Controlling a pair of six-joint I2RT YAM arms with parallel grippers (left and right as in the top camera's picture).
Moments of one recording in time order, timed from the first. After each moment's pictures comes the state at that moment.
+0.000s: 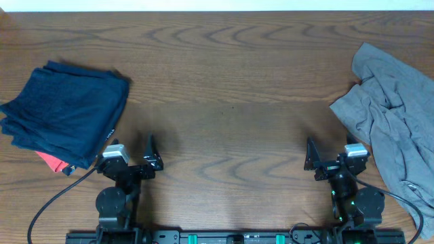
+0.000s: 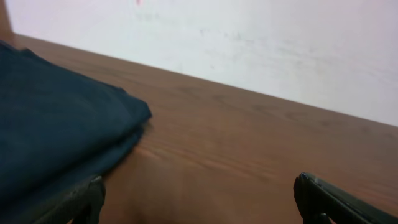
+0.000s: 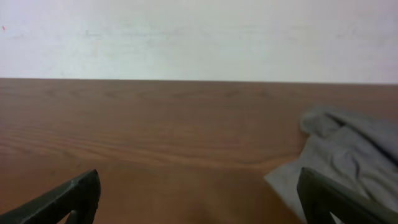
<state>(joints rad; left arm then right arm) -0.02 0.02 0.04 -0.15 -0.01 -0.27 0.02 0.03 0.01 -0.07 -0.12 0.06</state>
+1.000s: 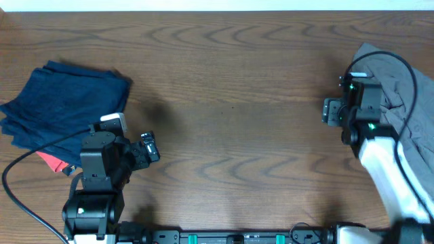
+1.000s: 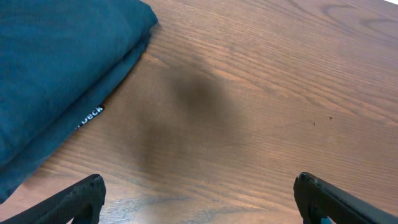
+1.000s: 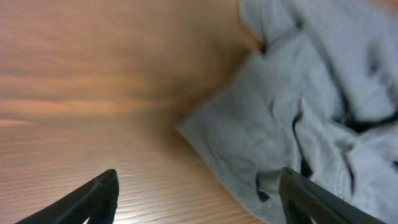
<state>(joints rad) -0.02 0.69 0.69 -0.74 0.03 -0.28 -0.05 1.41 0.81 -0.32 0.18 -0.01</state>
